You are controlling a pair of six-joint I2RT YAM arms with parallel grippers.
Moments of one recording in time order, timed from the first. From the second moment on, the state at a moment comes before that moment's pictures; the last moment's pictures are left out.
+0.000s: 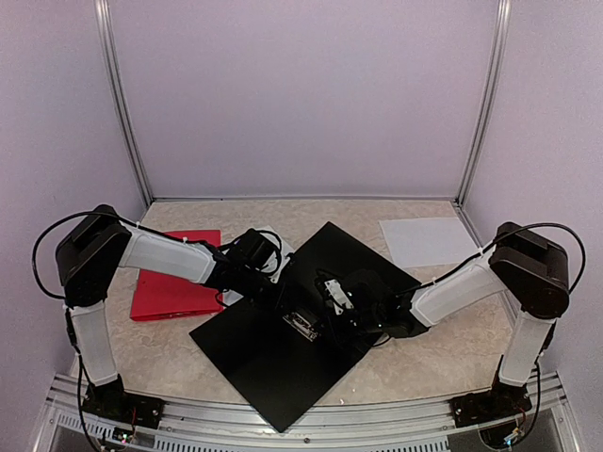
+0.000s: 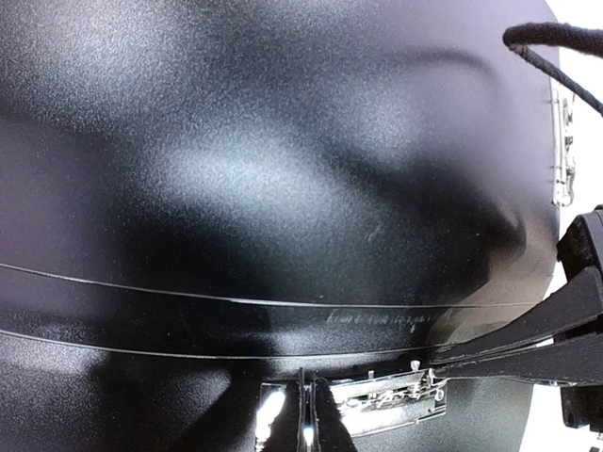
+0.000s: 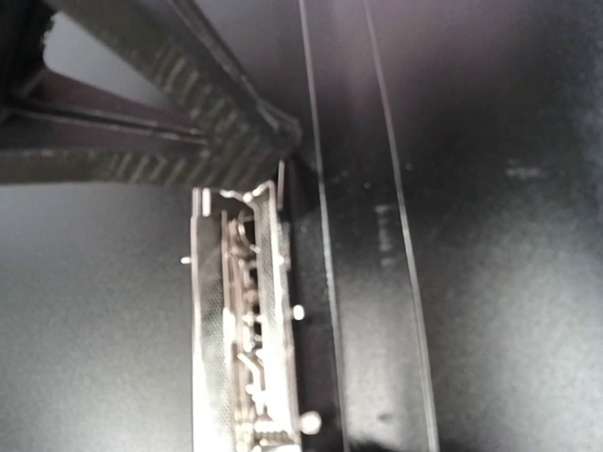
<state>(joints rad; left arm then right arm) -0.80 1.93 1.10 -0.13 0.33 -0.38 0.98 1.84 0.77 0.32 -0.10 0.47</state>
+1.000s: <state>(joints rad) -0.81 1.91 1.09 -0.16 0.31 -0.40 0.99 1.84 0.77 0.33 -0.11 0.49</state>
